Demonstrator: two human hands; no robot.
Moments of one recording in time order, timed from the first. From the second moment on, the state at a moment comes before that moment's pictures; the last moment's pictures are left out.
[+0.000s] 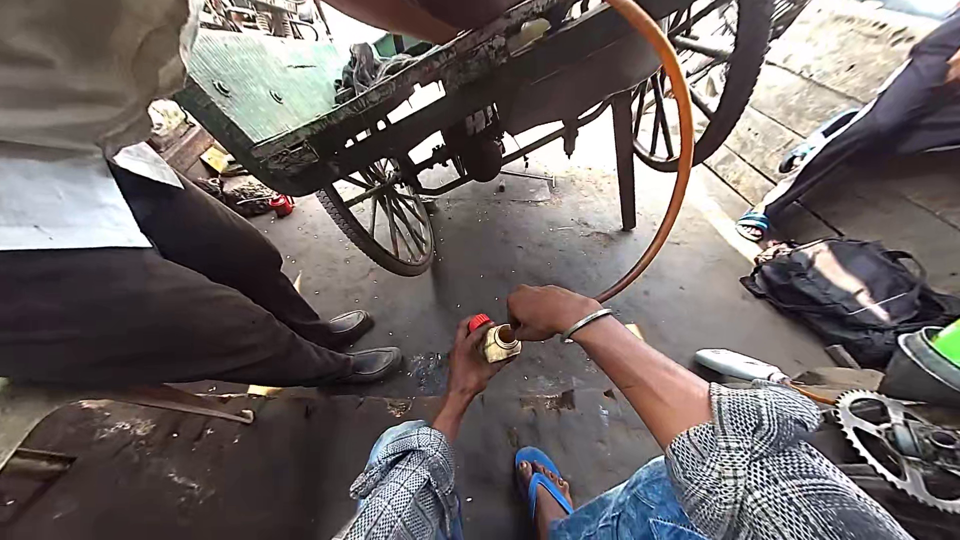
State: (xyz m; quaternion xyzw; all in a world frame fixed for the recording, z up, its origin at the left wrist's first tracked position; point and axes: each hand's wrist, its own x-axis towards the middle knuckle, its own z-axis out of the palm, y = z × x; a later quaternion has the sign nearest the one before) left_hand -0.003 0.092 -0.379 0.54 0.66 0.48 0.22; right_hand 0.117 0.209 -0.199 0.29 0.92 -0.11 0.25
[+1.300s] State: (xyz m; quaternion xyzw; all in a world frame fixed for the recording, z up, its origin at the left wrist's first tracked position) left_hand -0.014 0.096 -0.394 0.57 0.62 0.50 0.21; right_hand 0.107 0.212 -0.200 0.27 0.91 -0.10 0.28
